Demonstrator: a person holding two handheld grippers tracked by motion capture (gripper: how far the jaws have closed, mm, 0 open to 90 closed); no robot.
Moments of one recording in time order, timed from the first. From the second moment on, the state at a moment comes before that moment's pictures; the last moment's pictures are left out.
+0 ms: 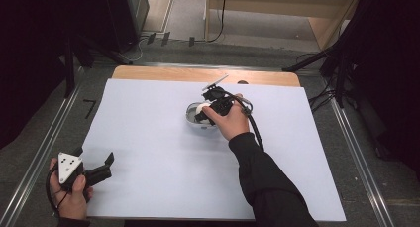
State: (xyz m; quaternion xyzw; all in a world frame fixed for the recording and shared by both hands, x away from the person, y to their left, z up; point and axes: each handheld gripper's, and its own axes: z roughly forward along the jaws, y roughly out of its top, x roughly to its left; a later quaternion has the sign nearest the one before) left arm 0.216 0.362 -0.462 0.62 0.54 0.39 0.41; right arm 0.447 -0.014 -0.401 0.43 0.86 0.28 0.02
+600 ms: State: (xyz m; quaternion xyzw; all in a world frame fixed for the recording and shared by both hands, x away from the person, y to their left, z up) left arm 0.216 0.362 -0.462 0.62 0.54 0.39 0.41; right arm 0.450 -0.010 -0.411 0.44 0.86 0.27 0.02
